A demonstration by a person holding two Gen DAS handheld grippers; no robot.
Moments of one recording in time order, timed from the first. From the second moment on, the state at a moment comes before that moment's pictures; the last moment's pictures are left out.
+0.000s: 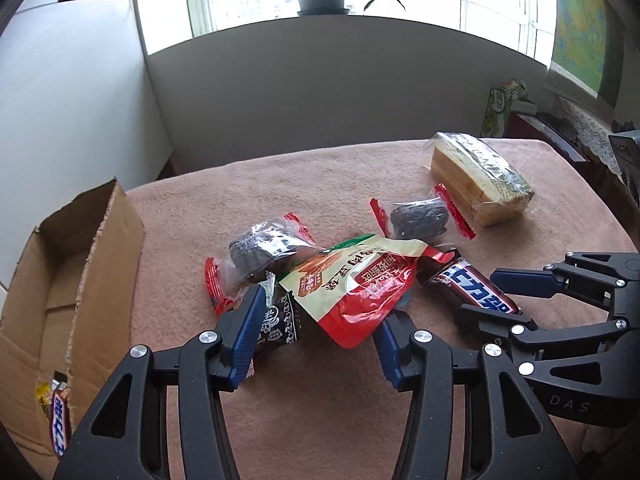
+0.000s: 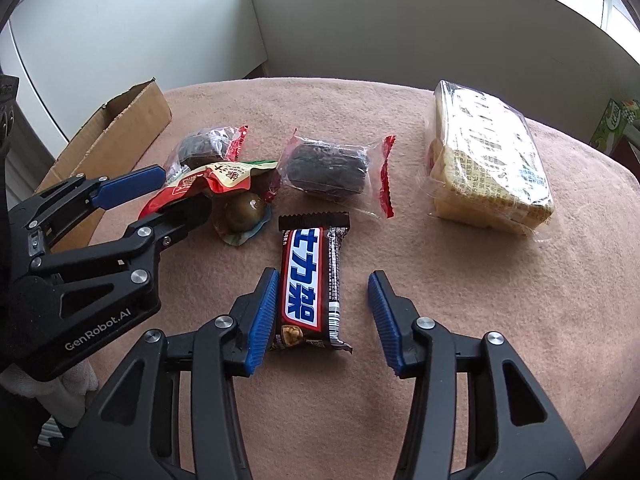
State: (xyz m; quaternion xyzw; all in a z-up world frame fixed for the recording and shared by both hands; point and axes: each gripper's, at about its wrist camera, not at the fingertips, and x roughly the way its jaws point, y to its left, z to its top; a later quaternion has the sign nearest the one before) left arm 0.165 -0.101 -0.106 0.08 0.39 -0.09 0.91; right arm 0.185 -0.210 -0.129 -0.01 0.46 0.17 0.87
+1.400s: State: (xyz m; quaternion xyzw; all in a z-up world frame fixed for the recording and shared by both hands) left arm 0.192 -0.102 -0.077 0.01 0.35 -0.14 0.92; right arm 0.171 -0.246 -0.114 0.04 0.45 0.15 0.88
